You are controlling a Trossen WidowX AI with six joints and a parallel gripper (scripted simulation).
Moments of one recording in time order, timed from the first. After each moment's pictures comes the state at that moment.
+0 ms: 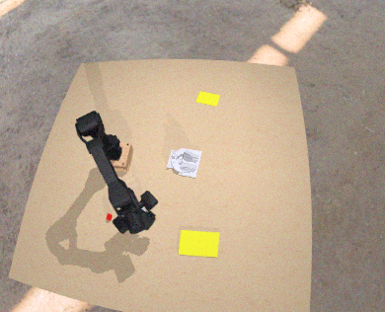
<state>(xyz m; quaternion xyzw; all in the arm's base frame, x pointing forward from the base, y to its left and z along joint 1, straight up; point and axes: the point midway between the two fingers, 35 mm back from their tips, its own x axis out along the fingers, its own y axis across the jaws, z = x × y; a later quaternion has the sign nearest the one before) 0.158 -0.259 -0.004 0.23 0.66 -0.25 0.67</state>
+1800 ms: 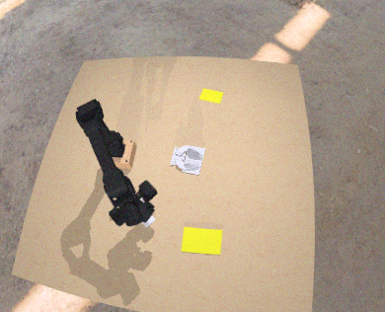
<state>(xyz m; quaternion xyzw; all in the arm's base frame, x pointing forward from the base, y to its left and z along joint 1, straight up) 0.156 -0.255 0.066 0.24 0.66 -0.25 0.67</state>
